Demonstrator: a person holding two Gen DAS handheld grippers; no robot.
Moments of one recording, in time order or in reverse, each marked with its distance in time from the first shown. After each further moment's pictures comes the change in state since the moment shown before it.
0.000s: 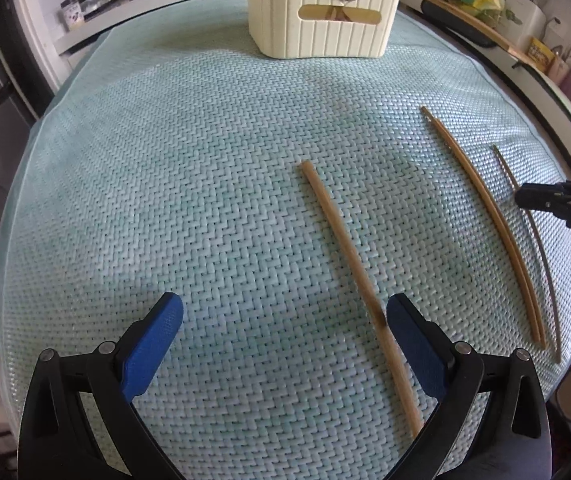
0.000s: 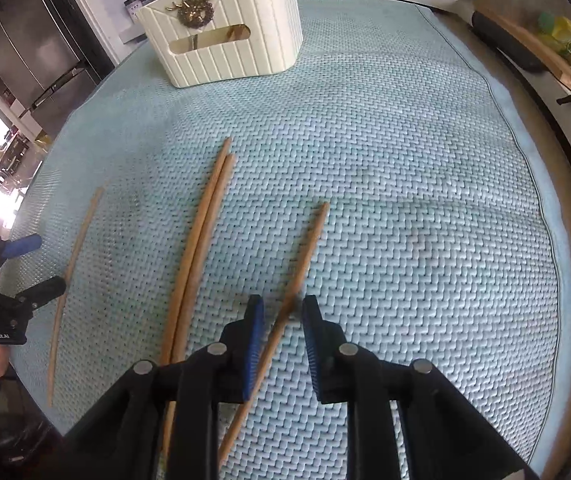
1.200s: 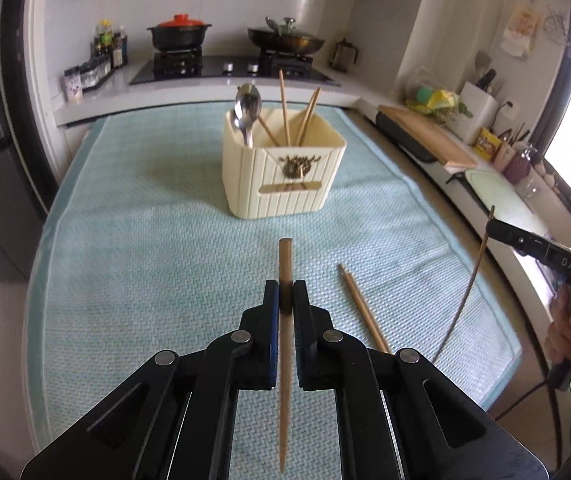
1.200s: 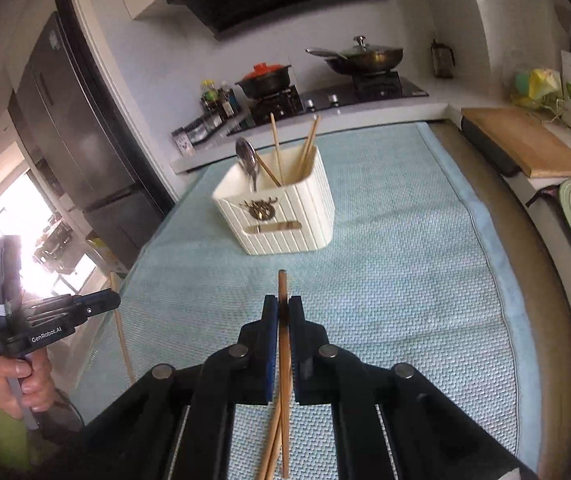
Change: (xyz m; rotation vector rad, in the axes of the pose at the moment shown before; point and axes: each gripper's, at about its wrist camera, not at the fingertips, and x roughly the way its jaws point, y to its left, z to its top) left arm -0.144 -0.001 0.068 -0.032 -0.311 -0.153; right arm -0.165 -0.004 0.033 0.071 -0.450 0.168
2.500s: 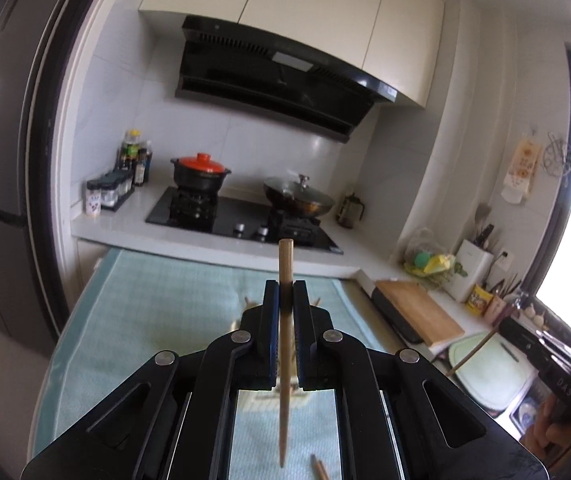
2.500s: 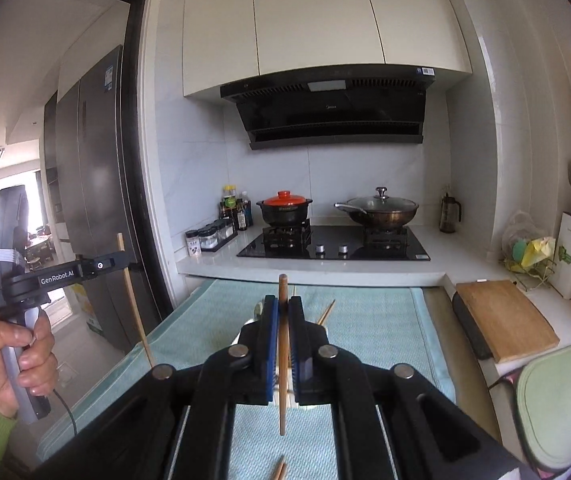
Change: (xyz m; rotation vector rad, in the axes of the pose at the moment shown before) left arm -0.062 0.017 0.147 -0.133 -0.499 -0.006; right arm -0.056 0.070 0.110 -0.242 -0.401 -0.087
